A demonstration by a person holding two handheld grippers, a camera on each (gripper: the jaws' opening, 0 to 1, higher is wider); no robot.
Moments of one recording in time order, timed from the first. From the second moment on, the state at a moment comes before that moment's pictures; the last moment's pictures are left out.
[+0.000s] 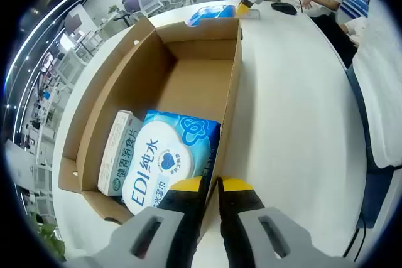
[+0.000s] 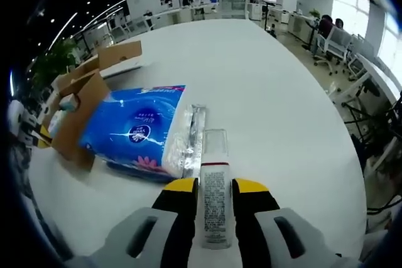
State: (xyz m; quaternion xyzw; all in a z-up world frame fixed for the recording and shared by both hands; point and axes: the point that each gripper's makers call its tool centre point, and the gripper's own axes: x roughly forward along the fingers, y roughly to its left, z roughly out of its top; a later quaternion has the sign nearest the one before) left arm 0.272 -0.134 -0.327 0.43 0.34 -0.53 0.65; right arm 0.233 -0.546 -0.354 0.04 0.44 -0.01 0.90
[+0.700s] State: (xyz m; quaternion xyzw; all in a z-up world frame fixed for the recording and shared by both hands) left arm 0.272 -0.134 -0.328 0.43 0.34 -0.54 0.65; right arm 0.231 -0.543 -0.333 0.02 0.43 -0.01 0.90
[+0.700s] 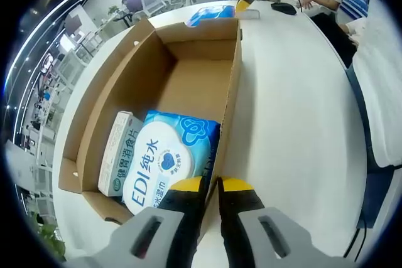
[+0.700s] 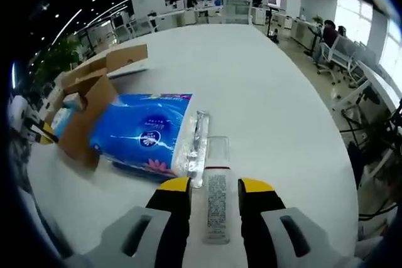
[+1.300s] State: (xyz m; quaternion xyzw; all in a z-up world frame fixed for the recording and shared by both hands) left arm 0.272 -0.134 -0.328 0.43 0.34 -0.53 0.64; right arm 0.272 -0.499 -0.239 -0.05 0.36 0.07 0.93
